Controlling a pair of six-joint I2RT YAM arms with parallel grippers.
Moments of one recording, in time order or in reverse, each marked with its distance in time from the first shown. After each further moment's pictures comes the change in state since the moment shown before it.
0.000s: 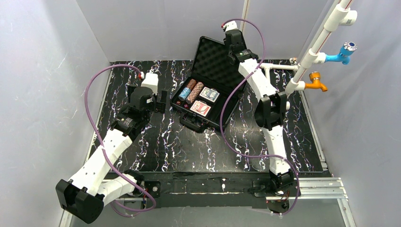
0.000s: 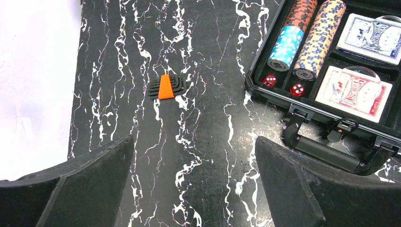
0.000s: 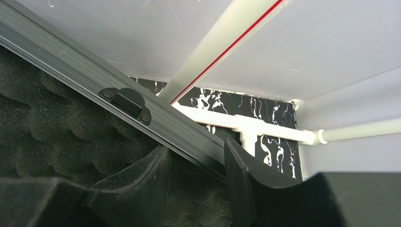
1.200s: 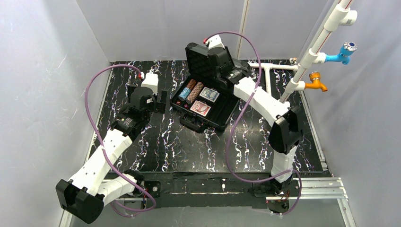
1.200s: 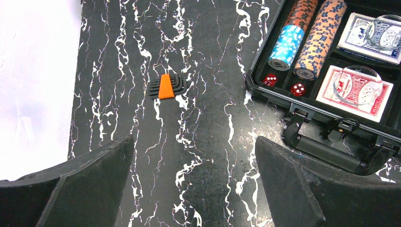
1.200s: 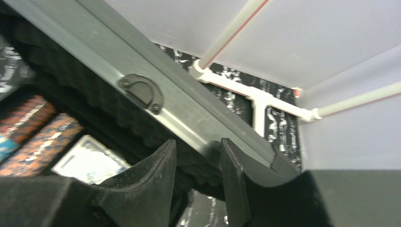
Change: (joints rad) left arm 0.000 0.000 -0.002 0.000 -0.002 0.000; right arm 0.271 -0.475 -0.585 0.105 0.176 0.029
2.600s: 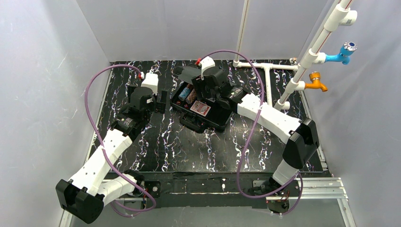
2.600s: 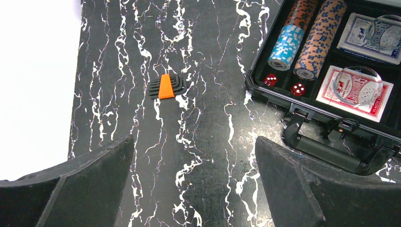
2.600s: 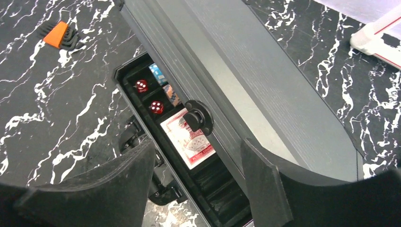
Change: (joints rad) left arm 0.000 0.000 0.000 0.000 0.000 0.000; right arm 0.160 -0.236 -0.304 -0.013 -0.382 0.328
